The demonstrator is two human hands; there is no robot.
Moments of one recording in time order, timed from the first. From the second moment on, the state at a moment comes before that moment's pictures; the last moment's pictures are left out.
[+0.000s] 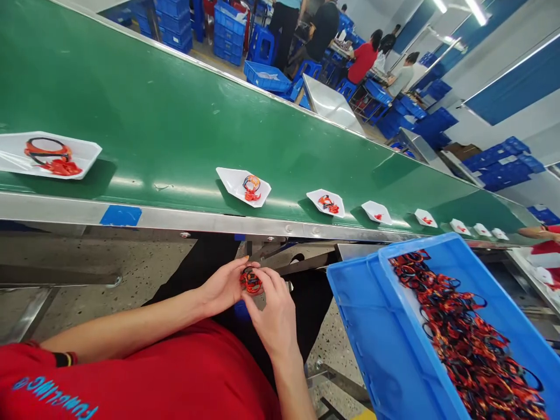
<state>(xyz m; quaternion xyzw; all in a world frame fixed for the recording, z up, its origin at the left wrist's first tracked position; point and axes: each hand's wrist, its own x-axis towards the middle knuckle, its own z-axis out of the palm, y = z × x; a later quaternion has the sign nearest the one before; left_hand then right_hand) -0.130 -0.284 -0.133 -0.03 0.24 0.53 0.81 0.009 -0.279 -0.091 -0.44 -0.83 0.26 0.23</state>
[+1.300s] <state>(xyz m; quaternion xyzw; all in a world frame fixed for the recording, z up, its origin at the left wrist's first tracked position) -0.132 -0.291 -0.125 0.09 0.32 0.47 0.81 0.010 -0.287 -0.097 -0.48 -0.28 0.70 0.44</state>
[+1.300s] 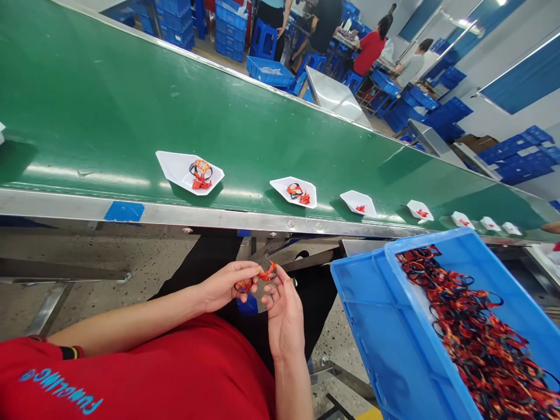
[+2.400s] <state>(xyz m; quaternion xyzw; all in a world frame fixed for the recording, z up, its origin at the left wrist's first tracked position) -0.134 -0.283 -0.143 -0.06 0.22 0.48 0.85 0.011 -0.204 -0.062 -0.53 -0.70 0.27 0.40</state>
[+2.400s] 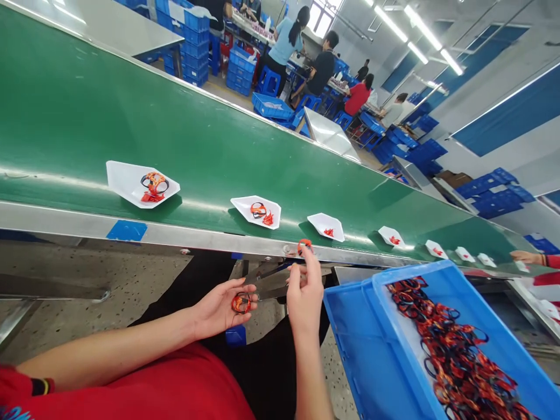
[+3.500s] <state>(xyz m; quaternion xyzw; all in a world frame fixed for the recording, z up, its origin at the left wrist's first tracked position) -0.129 -0.289 -0.132 0.00 0.19 0.53 0.82 0.001 -0.289 -0.115 -0.56 -0.55 0.50 0.37</state>
